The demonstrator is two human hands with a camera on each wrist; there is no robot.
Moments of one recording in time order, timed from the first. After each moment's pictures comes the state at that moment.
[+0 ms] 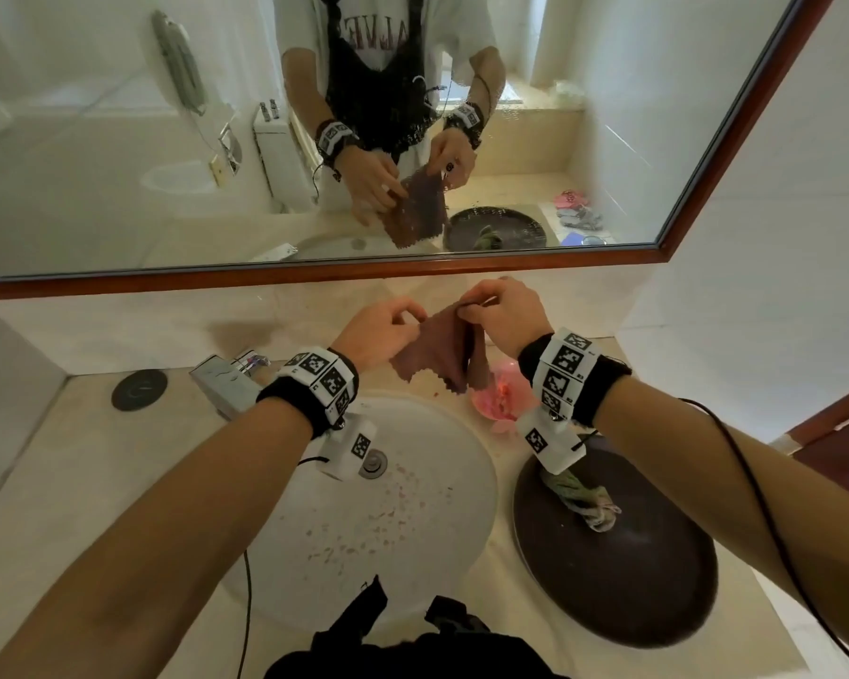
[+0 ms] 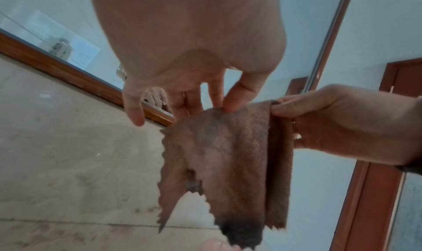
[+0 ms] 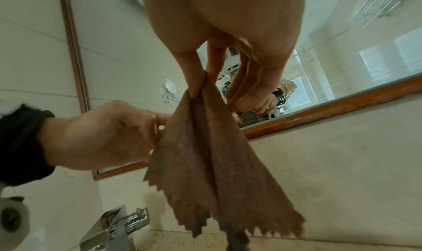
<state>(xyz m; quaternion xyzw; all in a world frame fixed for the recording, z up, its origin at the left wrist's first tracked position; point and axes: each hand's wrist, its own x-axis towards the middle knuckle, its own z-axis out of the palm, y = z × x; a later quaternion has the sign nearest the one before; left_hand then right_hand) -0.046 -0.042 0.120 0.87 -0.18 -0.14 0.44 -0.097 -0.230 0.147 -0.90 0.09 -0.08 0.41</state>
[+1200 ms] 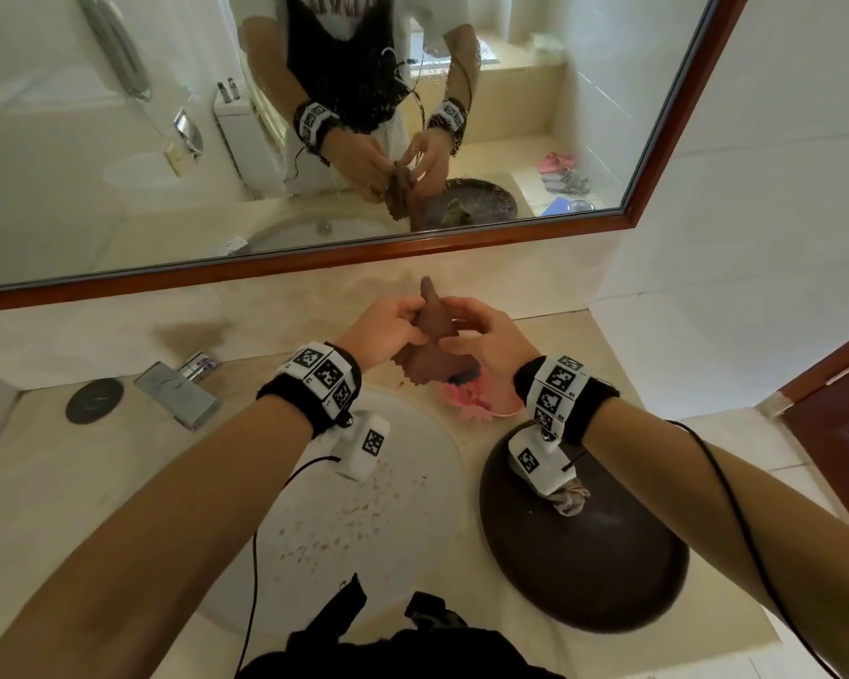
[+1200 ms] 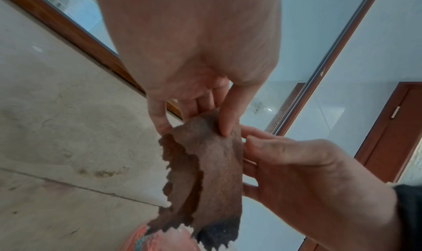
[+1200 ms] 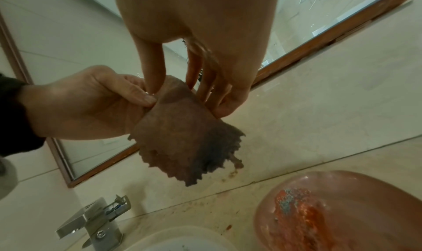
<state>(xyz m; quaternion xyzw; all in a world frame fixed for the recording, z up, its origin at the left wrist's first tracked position) -0.058 -0.121 0.111 0.80 -0.20 -0.25 0.50 -0.119 -0.290 0.084 -0.76 0.05 0.03 0.65</state>
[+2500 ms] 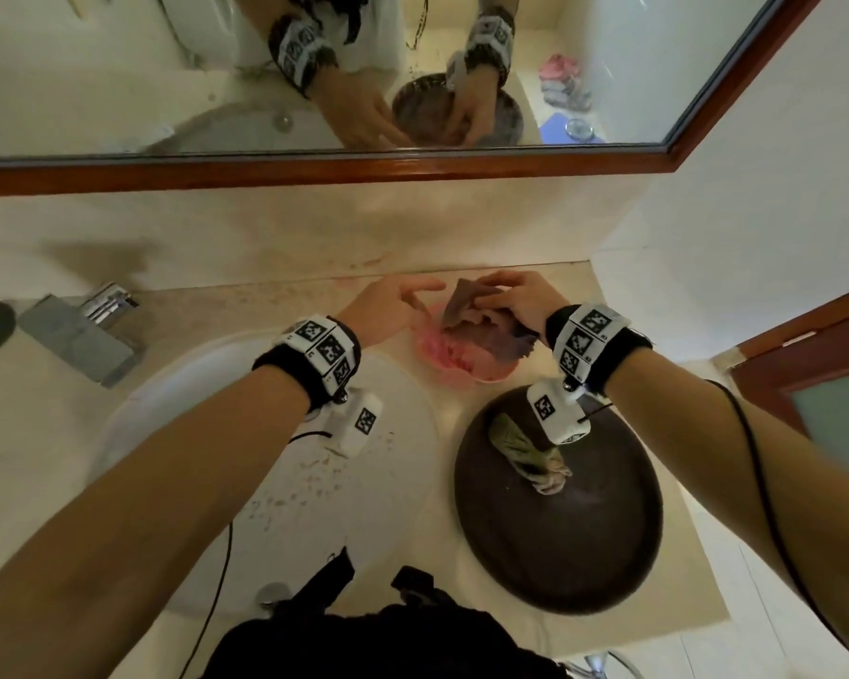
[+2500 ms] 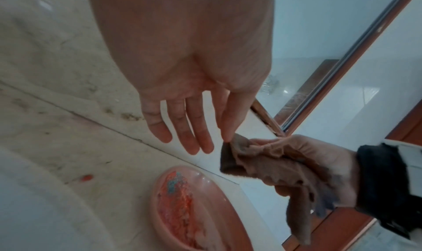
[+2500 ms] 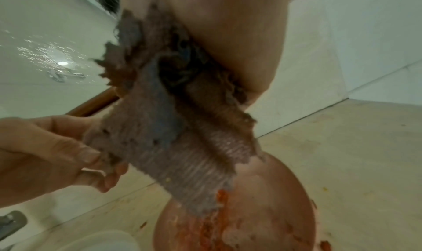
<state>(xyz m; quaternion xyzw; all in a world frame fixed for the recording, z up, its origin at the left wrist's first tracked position) -0.019 -0.147 0.014 0.81 -0.19 -0.31 0.47 -0.071 -0.358 0.026 -0.77 0.22 0.13 0.58</state>
